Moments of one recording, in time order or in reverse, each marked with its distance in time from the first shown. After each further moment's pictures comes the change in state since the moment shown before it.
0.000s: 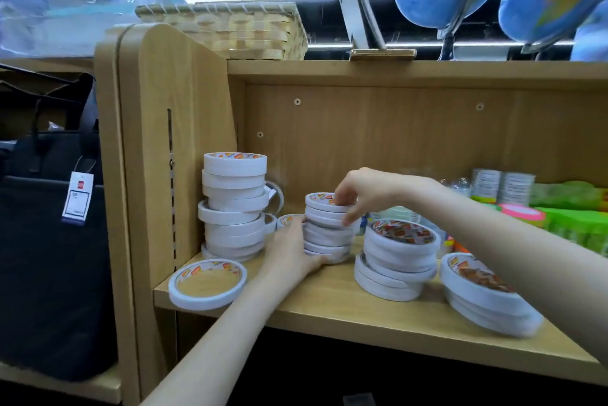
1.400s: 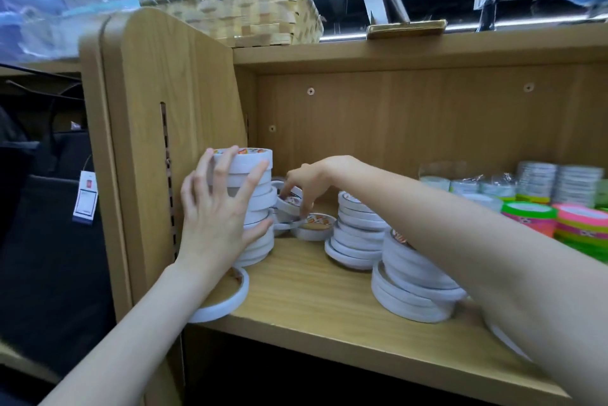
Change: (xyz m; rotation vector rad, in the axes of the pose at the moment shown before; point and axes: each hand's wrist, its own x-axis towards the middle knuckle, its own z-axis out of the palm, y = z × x) left_hand 0.011 -0.050 -0.073 0.923 0.694 0.320; right_hand 0.134 -0.025 0.012 -0.184 -0.259 -0.150
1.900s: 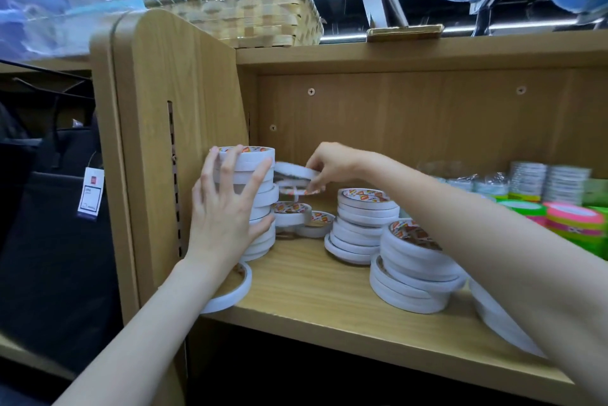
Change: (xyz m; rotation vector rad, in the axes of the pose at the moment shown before) left_hand -0.001 0.004 -0.003 -0.057 -0.036 -0.011; right_hand -0.047 0.016 0.002 0.305 0.389 0.032
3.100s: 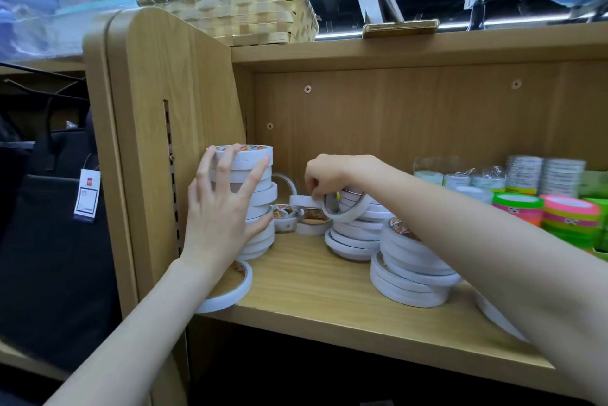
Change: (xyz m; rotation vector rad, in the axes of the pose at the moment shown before) left_hand 0.000 -0.006 0.005 0.025 0.052 0.032; right_hand 0.002 -0.011 0.011 -0.312 -0.160 0.053
